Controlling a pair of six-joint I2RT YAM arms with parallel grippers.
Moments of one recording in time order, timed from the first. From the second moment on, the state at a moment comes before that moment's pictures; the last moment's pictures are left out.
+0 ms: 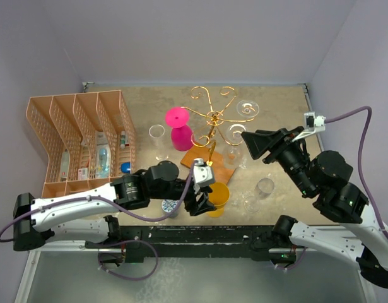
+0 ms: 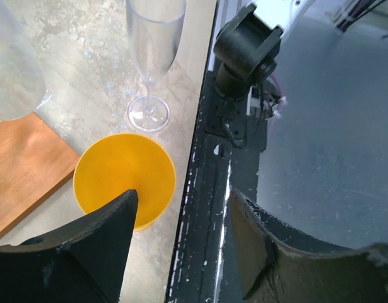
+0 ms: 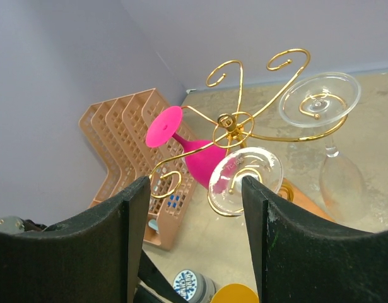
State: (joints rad) left arm -1.20 1.03 0.88 -0.17 0.26 -0.14; right arm 0.94 0.67 1.15 -0.42 0.46 0.51
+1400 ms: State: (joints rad) left arm -1.30 1.43 1.14 -0.53 0.07 0.10; right arm 0.94 0.57 1.11 -0.41 0.54 0.54
